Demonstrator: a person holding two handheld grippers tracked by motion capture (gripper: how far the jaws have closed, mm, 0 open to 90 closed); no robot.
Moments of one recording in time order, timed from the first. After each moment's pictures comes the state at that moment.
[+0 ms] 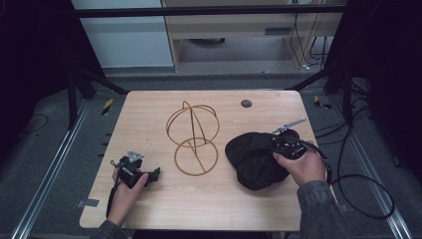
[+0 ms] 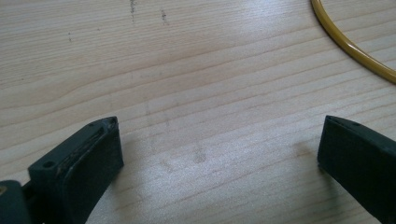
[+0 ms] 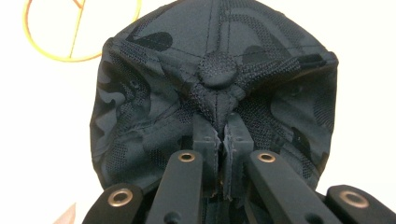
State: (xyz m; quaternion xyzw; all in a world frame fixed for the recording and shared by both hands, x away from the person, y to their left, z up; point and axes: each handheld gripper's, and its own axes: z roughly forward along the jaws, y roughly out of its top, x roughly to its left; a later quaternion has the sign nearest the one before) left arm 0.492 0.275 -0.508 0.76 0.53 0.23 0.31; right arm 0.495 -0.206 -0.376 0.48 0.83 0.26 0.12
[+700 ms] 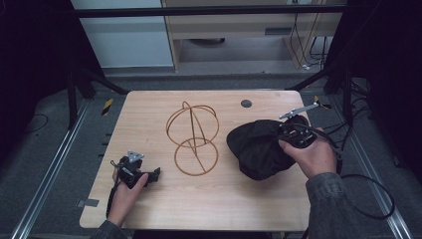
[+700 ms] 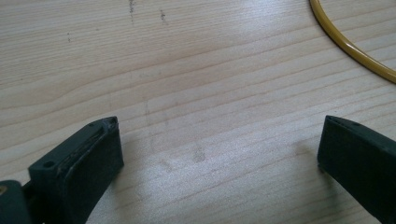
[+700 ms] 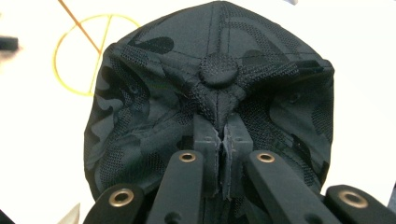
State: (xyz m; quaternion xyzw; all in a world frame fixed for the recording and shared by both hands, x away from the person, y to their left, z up) left arm 0.492 0.275 -0.508 0.76 0.53 0.23 0.31; right arm 0.491 -0.212 -0.321 0.47 0.82 0.29 0.15
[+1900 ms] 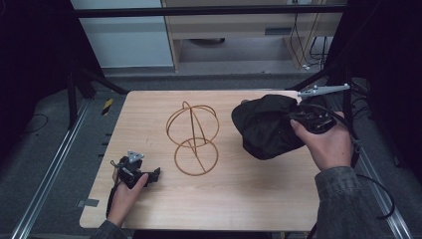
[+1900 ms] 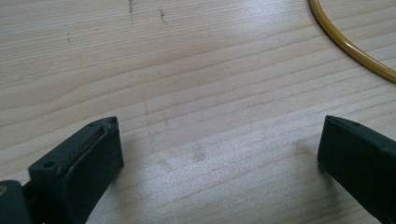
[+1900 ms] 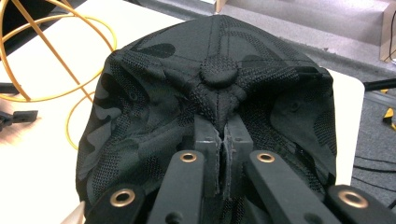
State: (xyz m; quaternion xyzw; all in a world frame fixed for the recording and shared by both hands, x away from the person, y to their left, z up) left arm 0.492 0.275 -0.508 0.76 0.53 0.23 0.31; right arm 0.477 -0.222 -0.253 0.48 0.77 0.36 0.22
